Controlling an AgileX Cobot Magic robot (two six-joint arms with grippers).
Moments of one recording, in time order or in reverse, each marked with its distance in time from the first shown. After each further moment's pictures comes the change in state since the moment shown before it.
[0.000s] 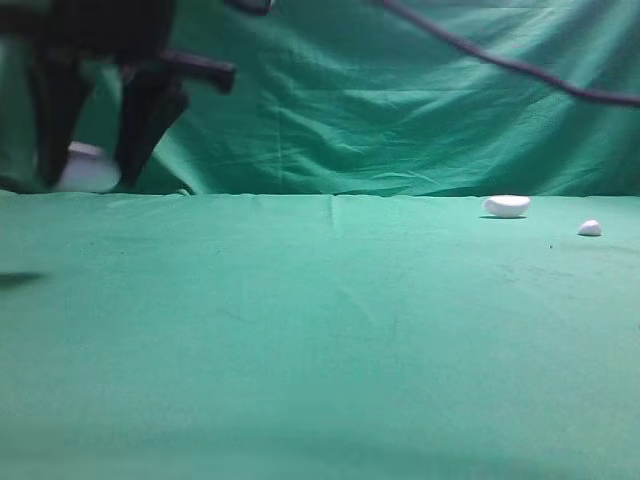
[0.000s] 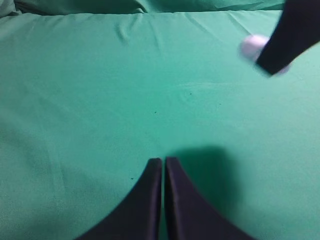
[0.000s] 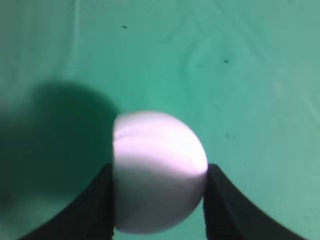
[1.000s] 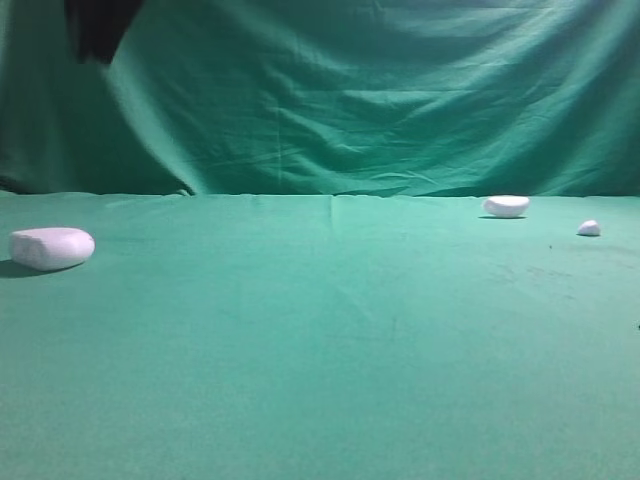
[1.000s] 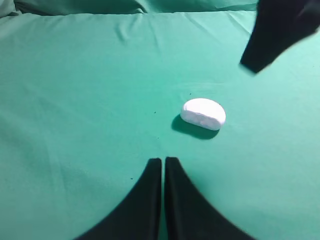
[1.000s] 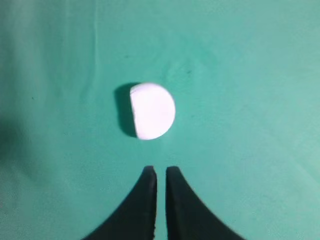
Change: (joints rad) left arm 0.000 0.000 0.000 0.000 0.000 0.000; right arm 0.028 -0.117 -0.105 -0.068 0.155 0.113
